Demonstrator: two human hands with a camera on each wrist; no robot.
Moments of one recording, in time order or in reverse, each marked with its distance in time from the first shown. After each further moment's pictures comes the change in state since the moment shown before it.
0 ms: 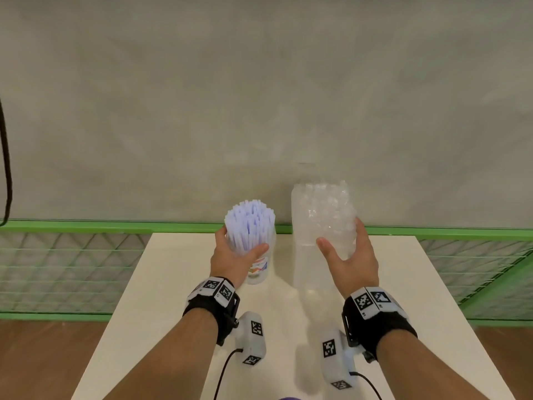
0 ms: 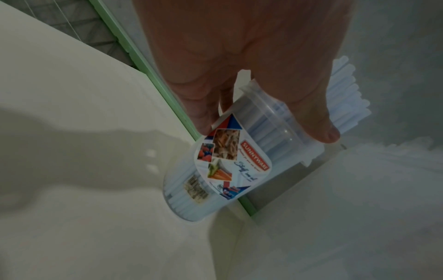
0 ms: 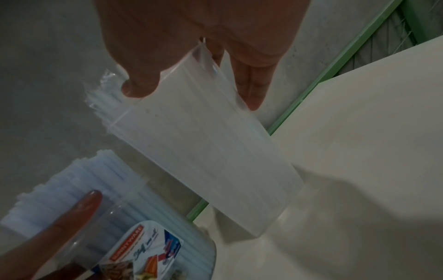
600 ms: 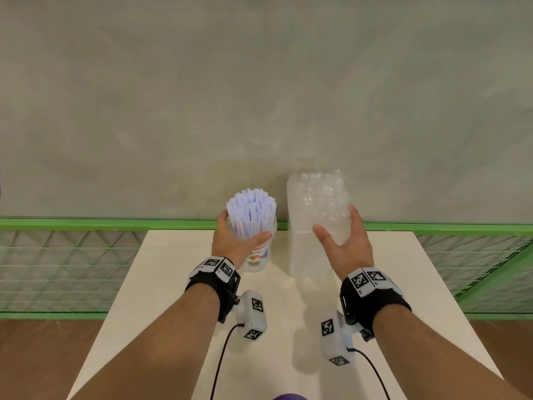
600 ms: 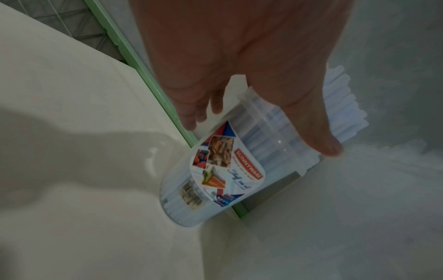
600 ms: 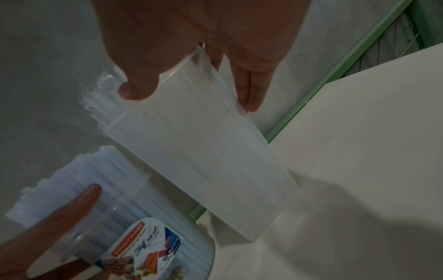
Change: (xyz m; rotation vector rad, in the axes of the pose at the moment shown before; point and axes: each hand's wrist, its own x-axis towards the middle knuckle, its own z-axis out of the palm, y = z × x) left_hand 0.024 0.012 0.002 0.019 -0.057 -0.022; right_hand 0.018 -0.009 0.007 -0.005 -0.045 -0.010
